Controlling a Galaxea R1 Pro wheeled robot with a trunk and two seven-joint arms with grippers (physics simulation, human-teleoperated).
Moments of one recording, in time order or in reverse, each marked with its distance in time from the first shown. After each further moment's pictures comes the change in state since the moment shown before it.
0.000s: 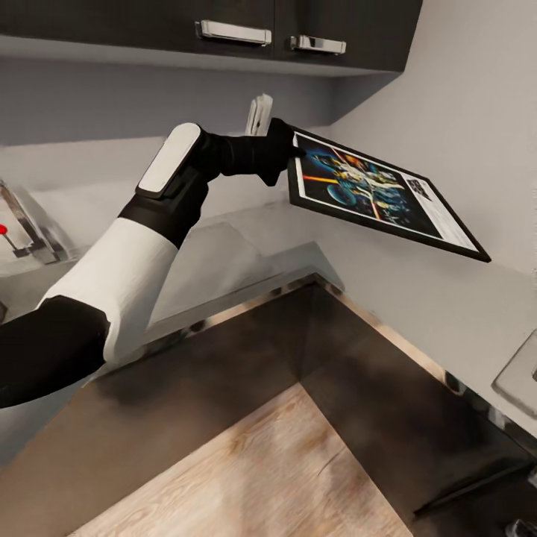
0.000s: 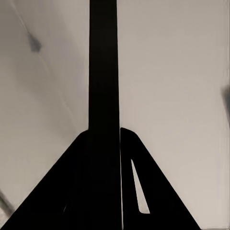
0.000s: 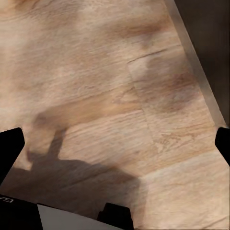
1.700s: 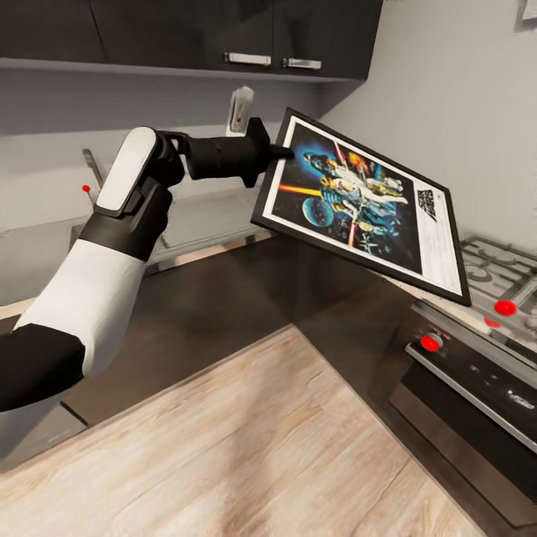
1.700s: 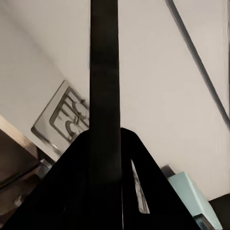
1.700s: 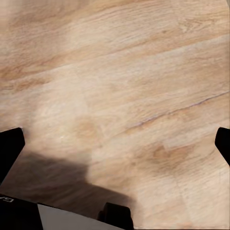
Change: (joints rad) left arm 0.097 0.130 0.001 -0.253 0.001 0.252 -0.077; right arm 0.000 0.000 0.000 0.000 0.000 0.001 0.001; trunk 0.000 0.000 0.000
